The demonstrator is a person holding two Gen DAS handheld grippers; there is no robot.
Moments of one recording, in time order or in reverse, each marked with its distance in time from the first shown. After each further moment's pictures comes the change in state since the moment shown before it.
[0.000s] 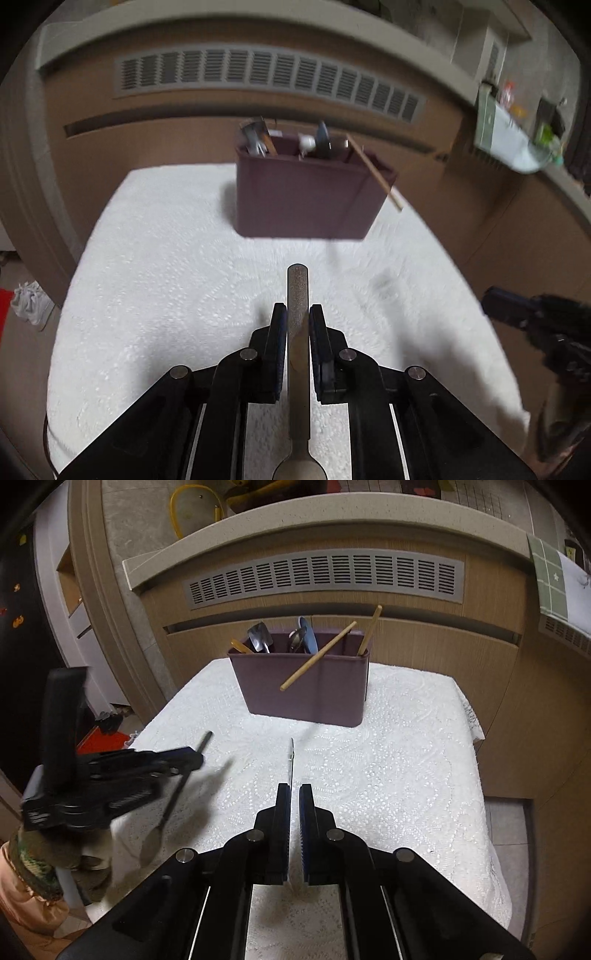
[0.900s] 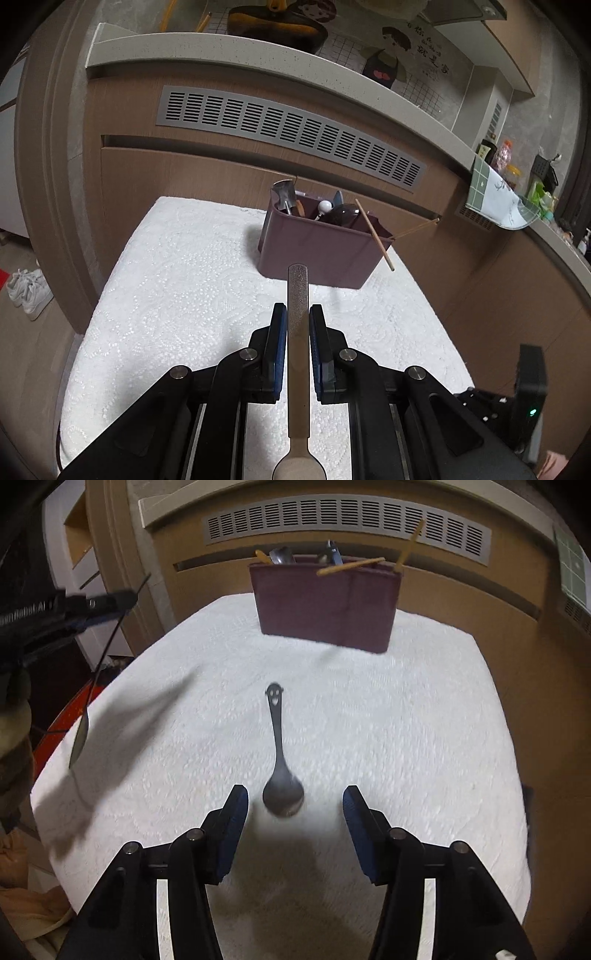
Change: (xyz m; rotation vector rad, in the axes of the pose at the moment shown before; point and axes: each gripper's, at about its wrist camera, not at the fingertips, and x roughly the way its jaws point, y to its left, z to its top) left arm -0.046 0.026 0.011 -0.109 -0.162 -0.026; right arm 0.040 0.019 -0.067 -0.081 0.137 -0.028
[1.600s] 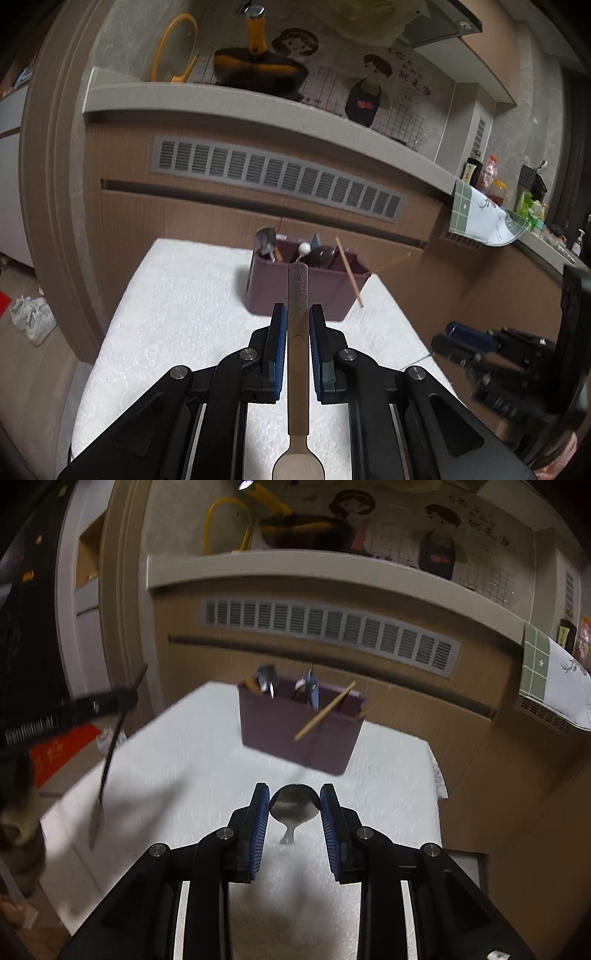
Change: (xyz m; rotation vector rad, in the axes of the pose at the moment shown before) left arm -0.040 -0.029 0.017 0.050 -0.135 -0.008; right arm -0.082 0.011 0.072 -0.069 -0.280 -0.130
